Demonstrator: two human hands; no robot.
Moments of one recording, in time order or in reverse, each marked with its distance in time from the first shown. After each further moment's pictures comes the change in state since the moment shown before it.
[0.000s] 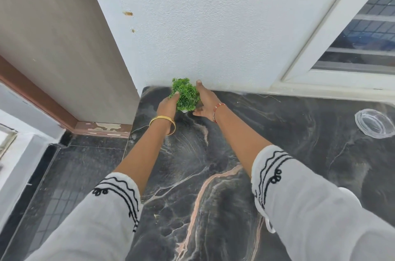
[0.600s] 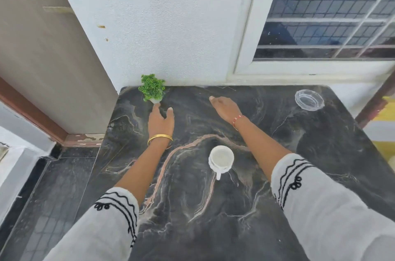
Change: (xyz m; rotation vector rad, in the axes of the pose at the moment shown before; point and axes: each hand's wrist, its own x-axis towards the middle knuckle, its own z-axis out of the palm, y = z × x) left_hand -0.158 -0.045 0.052 0.366 0.240 0.408; right_hand -0.133 0.063 -0.154 -0.750 0.308 -0.406
